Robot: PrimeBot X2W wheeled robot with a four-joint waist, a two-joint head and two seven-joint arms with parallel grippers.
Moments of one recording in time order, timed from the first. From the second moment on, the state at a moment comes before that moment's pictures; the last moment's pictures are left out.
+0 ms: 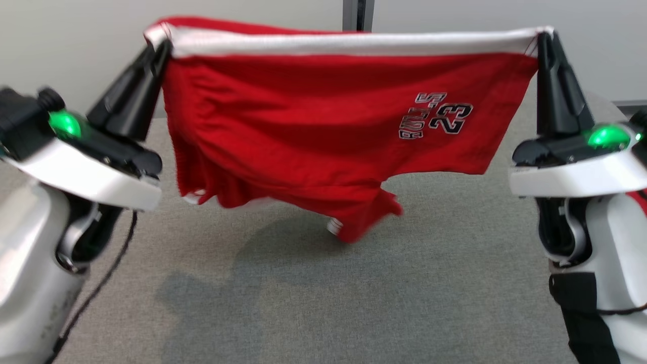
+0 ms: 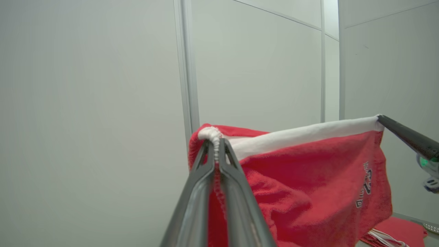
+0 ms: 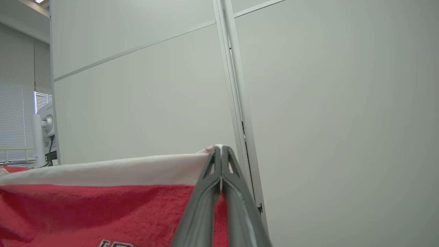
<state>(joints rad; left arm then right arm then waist) -0.60 0.51 -0.46 0.08 -0.76 -0.13 -0.19 -0.53 -0.08 0.12 0.15 0.39 0.13 -0.26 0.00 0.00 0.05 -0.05</state>
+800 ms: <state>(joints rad) -1.26 0.38 -0.54 0.47 -0.71 -0.13 -0.26 -1.13 -0.09 -0.04 0.37 0.23 0.13 -0.26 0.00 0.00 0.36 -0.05</state>
